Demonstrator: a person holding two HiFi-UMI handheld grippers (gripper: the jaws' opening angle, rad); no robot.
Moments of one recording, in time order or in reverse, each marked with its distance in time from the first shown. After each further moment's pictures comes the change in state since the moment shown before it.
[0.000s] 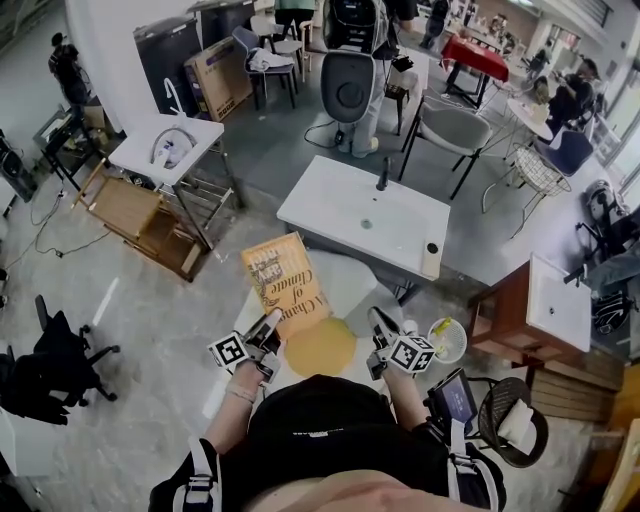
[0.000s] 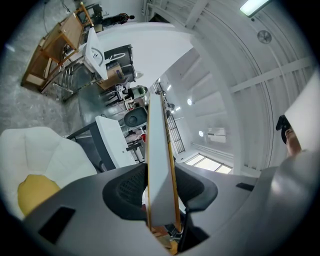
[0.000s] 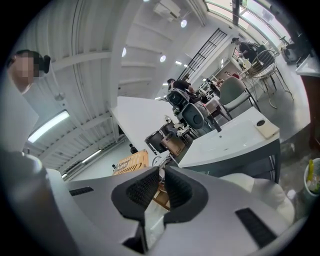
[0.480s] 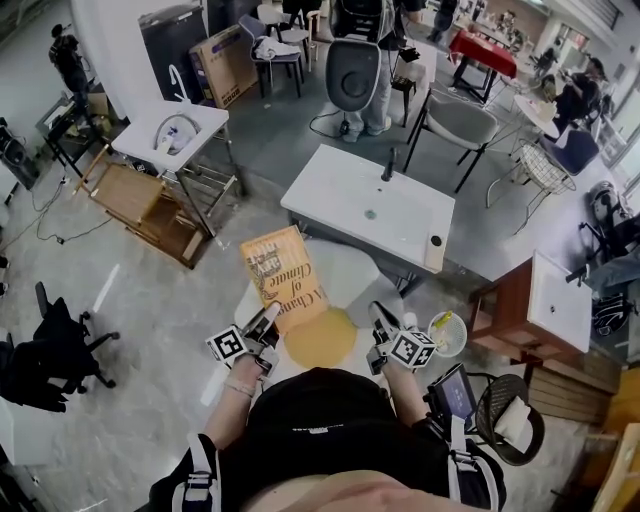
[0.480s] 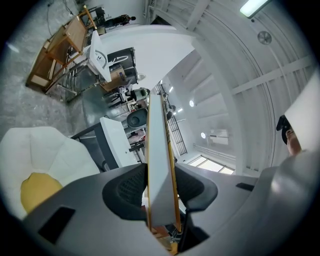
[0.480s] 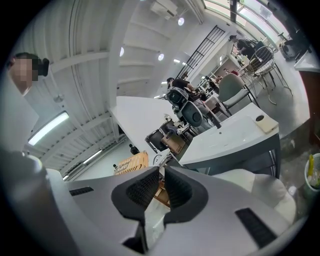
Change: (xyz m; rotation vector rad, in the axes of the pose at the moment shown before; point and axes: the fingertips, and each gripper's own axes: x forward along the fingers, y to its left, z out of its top) left arm -0.019 0.008 -0.001 -0.011 -0.024 0.026; right arm -0.002 0.003 -0.014 0.025 0.016 0.004
